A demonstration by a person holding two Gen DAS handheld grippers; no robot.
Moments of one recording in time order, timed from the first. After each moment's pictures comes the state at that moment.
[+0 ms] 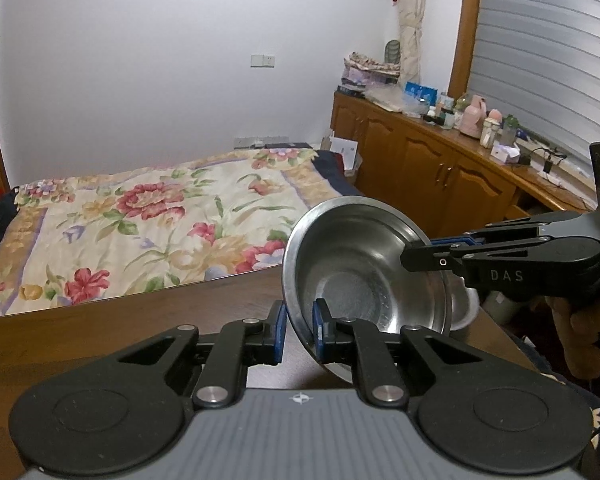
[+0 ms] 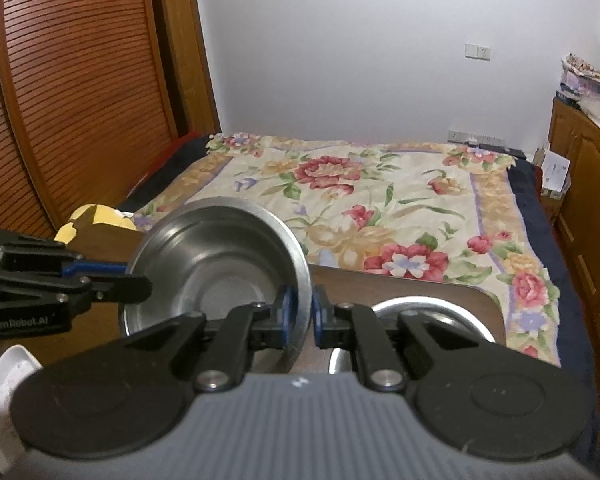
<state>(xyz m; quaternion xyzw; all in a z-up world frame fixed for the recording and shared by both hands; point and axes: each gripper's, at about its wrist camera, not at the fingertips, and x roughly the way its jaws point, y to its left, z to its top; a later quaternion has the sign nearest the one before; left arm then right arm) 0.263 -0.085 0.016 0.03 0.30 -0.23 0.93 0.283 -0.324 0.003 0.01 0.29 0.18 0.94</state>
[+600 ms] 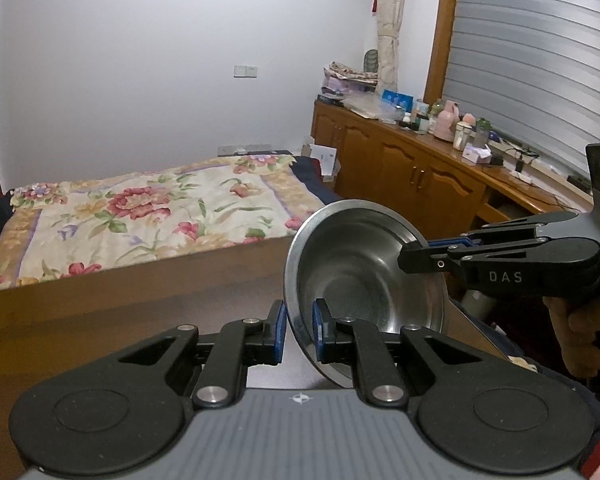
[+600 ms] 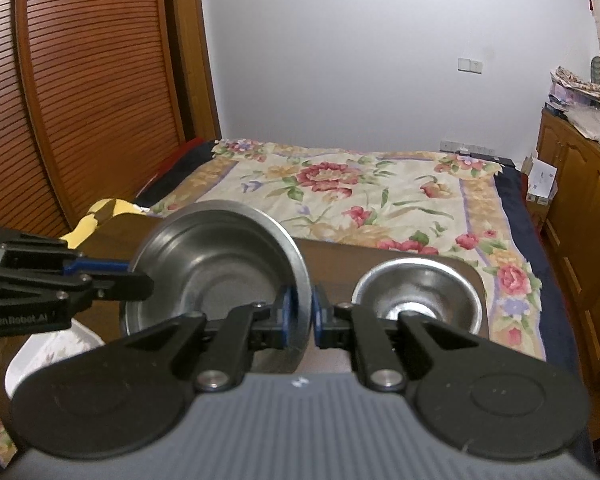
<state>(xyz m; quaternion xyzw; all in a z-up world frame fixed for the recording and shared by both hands) 0.181 -0.078 0.022 0.02 0.29 -0.25 0.92 0.210 -0.324 0.011 0.00 0.28 0.17 0.95</state>
